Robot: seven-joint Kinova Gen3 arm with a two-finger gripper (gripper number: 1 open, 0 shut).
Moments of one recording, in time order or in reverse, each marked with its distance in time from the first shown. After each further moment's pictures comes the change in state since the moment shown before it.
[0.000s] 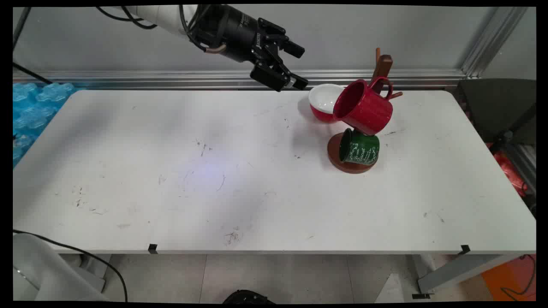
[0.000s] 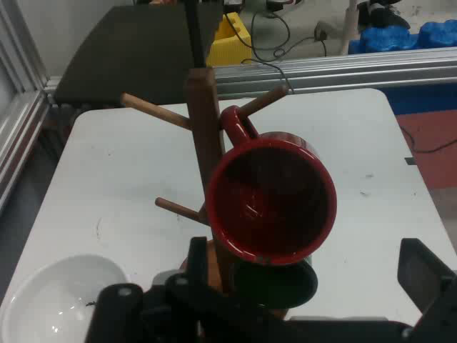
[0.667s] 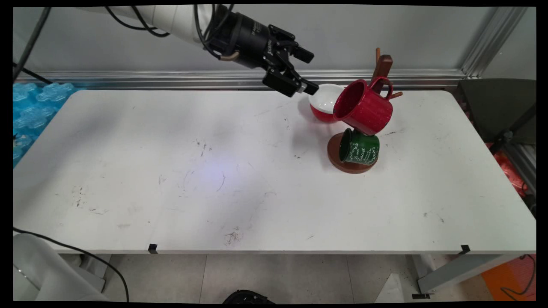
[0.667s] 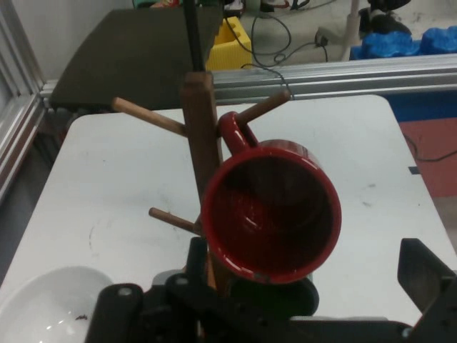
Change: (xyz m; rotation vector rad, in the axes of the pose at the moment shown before) arm -0.003 0.003 0.023 0.000 0.015 -0.011
